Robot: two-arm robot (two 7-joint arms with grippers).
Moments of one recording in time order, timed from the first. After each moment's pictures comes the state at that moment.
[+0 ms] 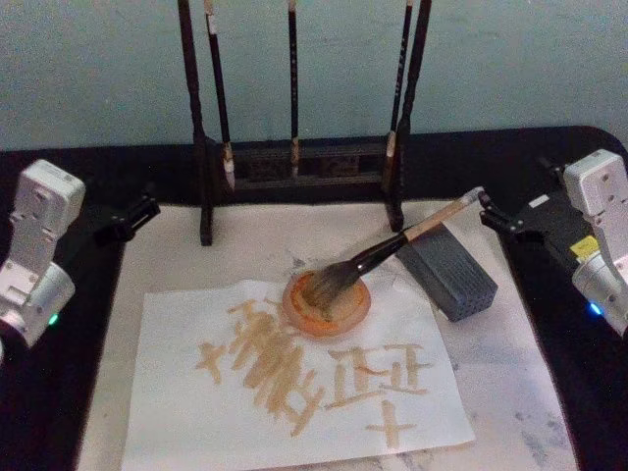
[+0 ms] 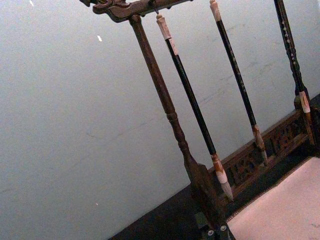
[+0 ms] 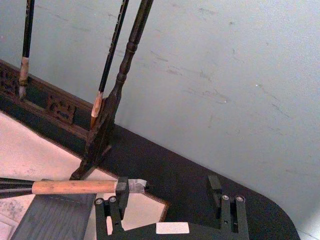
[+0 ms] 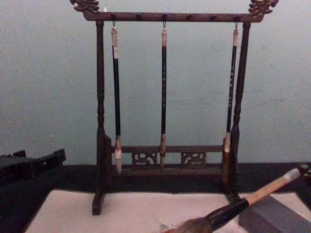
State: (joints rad) left arm -0.20 0.60 0.45 -1.41 -0.25 -0.12 0.03; right arm 0.20 0.60 -0.45 -1.41 0.25 -0.12 -0.03
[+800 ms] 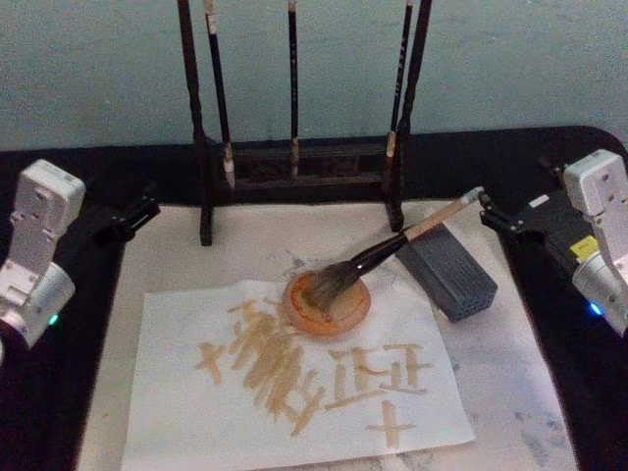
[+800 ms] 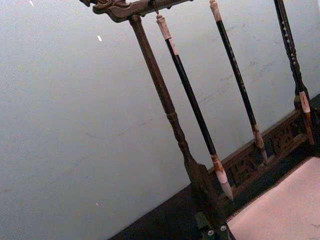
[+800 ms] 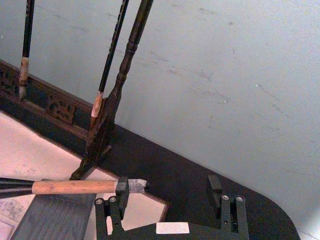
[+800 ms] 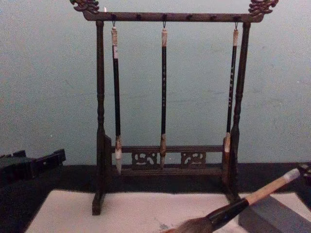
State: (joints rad) left arm -0.20 0.60 0.45 -1.41 -0.25 -0.12 0.03; right arm 0.20 0.60 -0.45 -1.41 0.25 -0.12 -0.03
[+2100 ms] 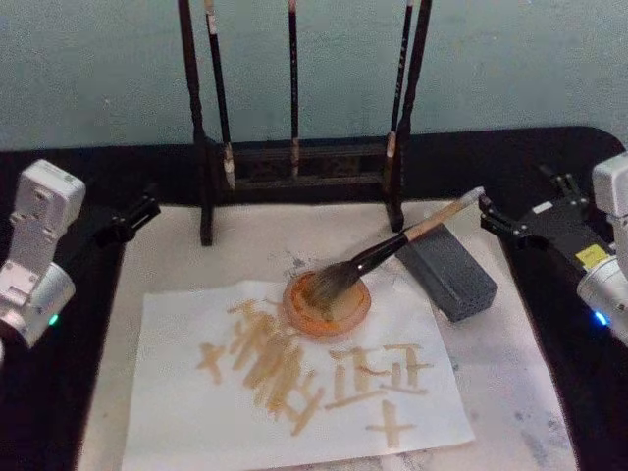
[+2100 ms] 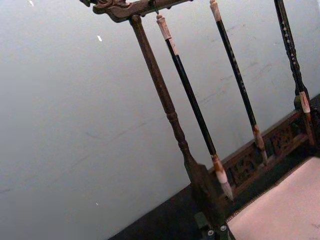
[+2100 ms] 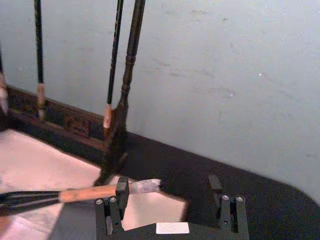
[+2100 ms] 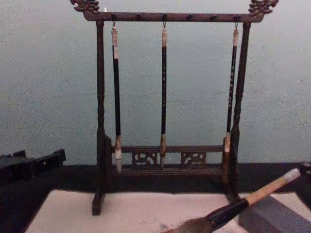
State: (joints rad) left arm -0.20 0.60 0.45 -1.41 -0.25 -0.12 0.03; right arm 0.14 0.58 -0.38 -1.45 0.37 -0.13 0.05
